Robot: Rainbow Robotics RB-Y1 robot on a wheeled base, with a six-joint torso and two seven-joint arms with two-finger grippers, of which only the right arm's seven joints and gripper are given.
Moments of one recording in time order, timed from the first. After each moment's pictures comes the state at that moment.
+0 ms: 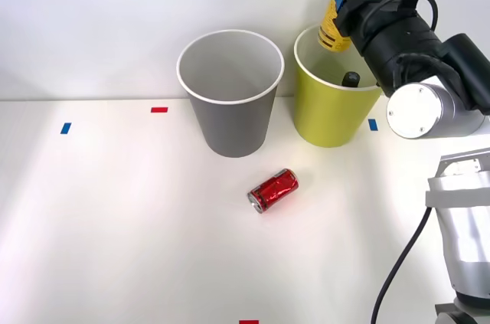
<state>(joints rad) -0.50 -0.21 -0.05 -1.71 -0.65 0.29 1.83</state>
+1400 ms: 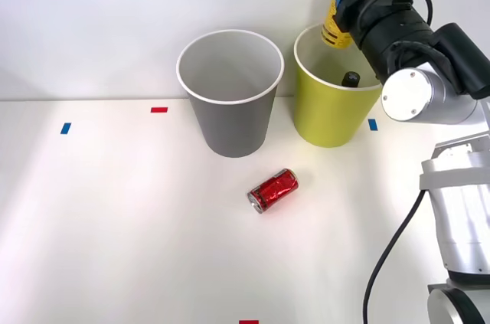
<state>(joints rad) -0.57 -0.20 -0.07 -1.60 -0.63 0.29 1.87</state>
